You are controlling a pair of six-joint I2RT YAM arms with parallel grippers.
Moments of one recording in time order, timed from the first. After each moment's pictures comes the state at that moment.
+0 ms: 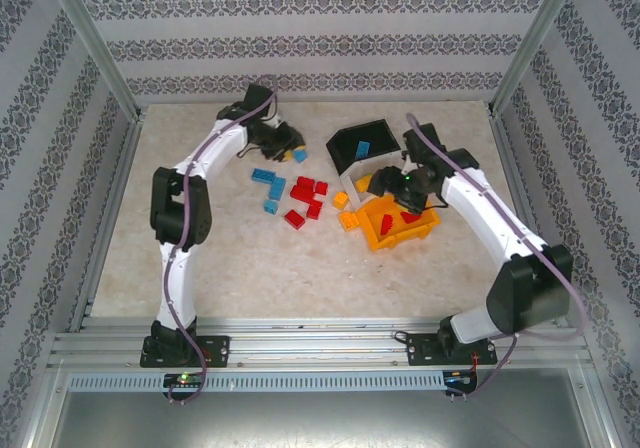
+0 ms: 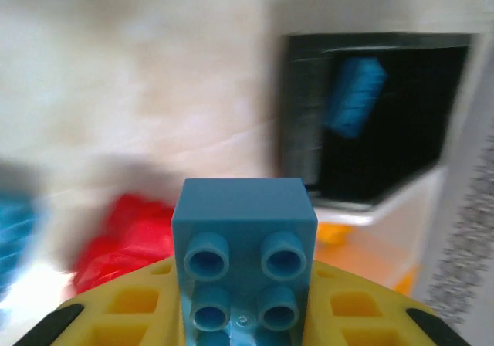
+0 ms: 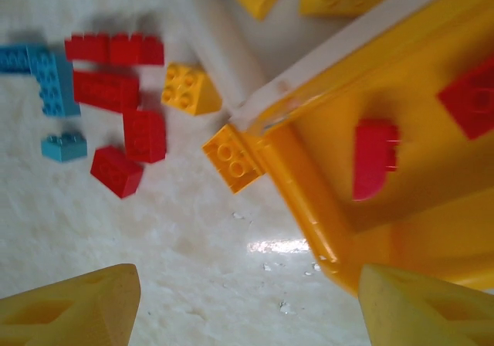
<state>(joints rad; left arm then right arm) -0.27 2.23 2.02 -0.76 0.54 -0.80 0.26 1.45 1.25 -0.95 -0.29 0.68</state>
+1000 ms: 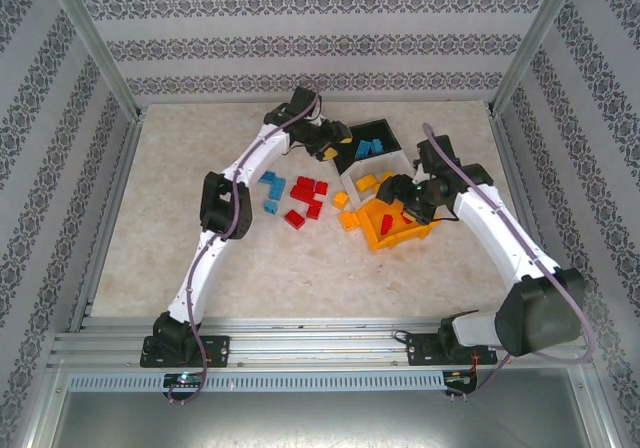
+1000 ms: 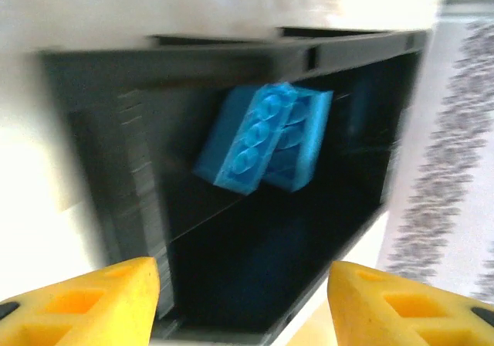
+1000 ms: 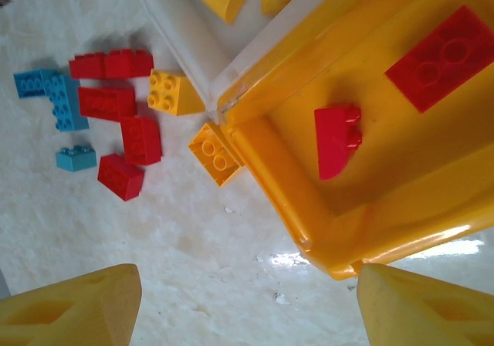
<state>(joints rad) -0.39 2.62 2.57 -0.88 0.53 -0.89 0.26 1.37 1.15 -0.92 -0.33 0.70</state>
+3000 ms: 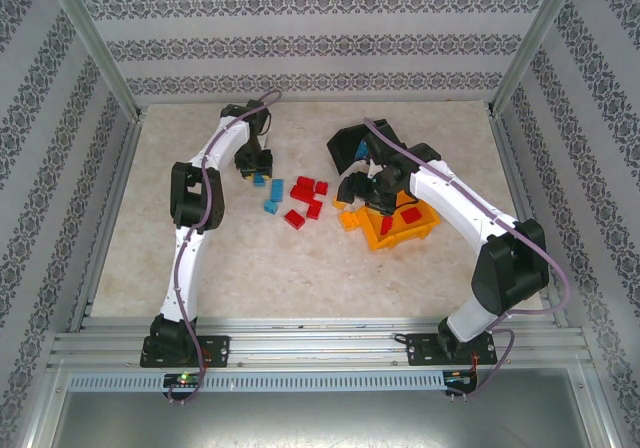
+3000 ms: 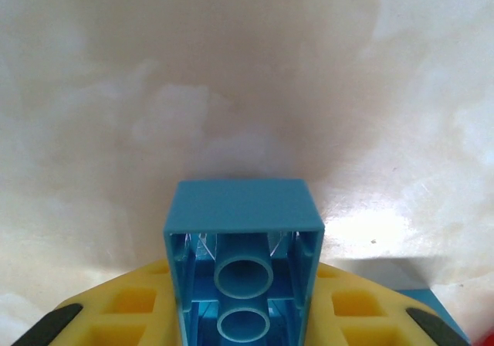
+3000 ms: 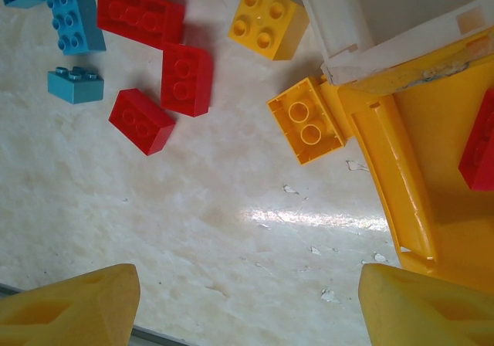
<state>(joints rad) -0.19 2.54 2.33 -1.31 0.10 -0.27 0.46 1.61 1.37 -0.97 -0.29 0.70</state>
